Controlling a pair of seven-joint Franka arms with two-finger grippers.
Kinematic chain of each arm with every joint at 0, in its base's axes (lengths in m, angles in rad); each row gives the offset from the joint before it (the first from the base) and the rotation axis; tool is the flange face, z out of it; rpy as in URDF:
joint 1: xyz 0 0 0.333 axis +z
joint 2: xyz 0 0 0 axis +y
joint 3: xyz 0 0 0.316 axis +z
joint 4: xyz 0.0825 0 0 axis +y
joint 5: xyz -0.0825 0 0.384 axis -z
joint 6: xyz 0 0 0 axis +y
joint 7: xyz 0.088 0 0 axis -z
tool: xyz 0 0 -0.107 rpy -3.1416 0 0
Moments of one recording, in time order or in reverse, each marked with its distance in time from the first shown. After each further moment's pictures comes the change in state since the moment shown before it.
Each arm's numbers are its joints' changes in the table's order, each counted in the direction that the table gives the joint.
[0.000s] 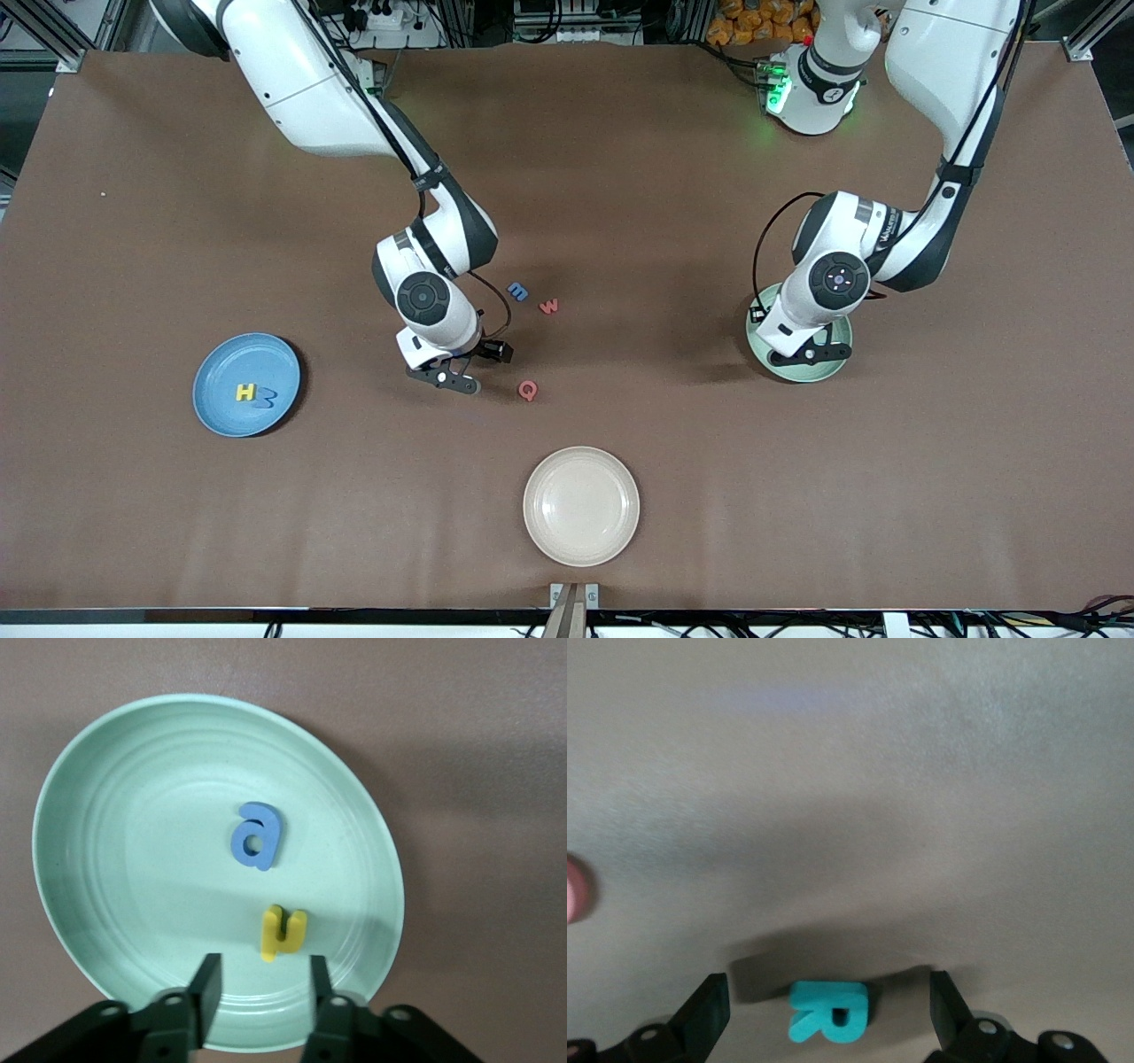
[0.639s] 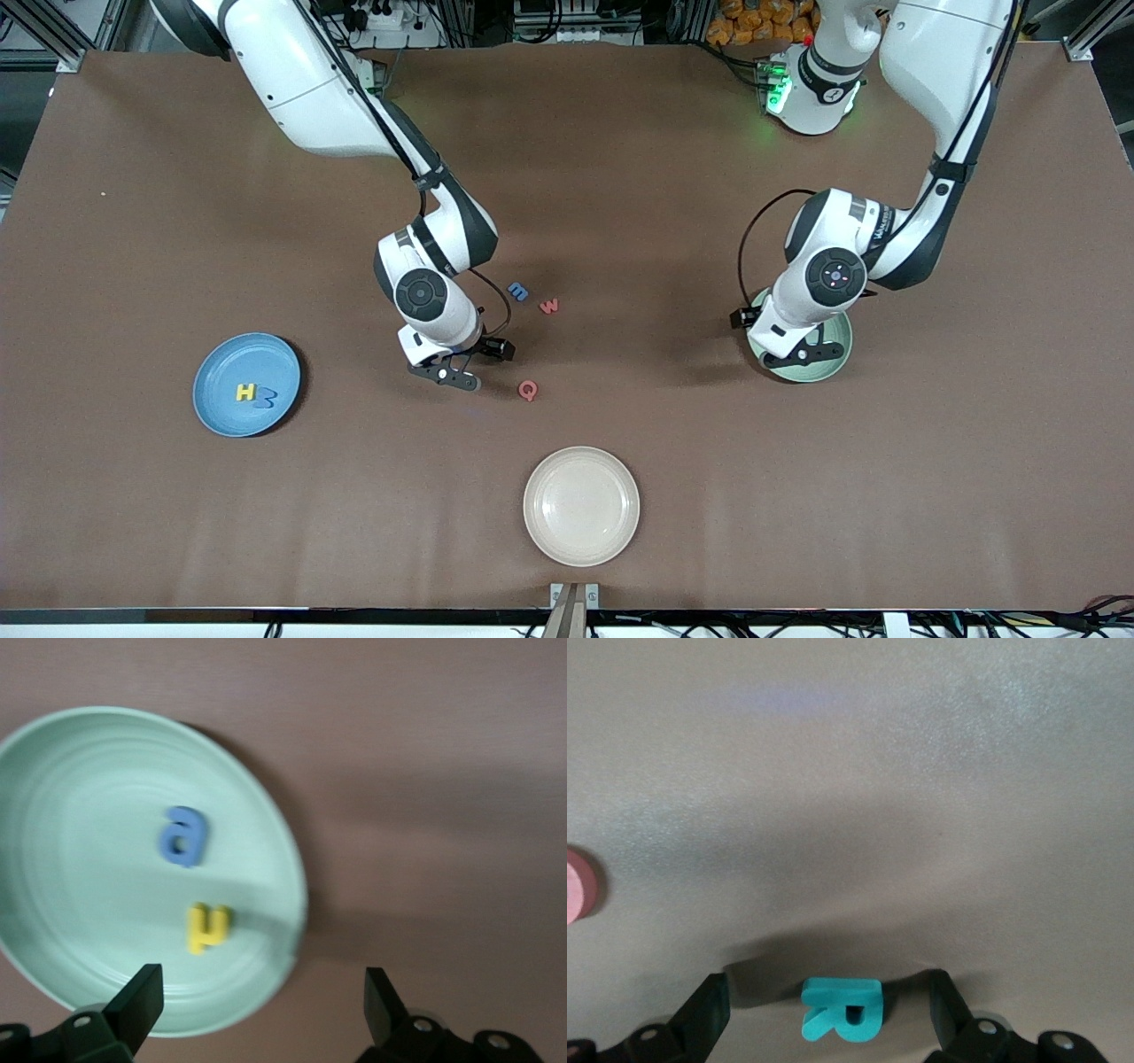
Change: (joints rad) left arm -0.055 0.009 -0.010 -0.059 0.099 -0.019 -0.076; right arm 0.000 -0.004 0.006 0.028 -0.034 -0.059 -0.003
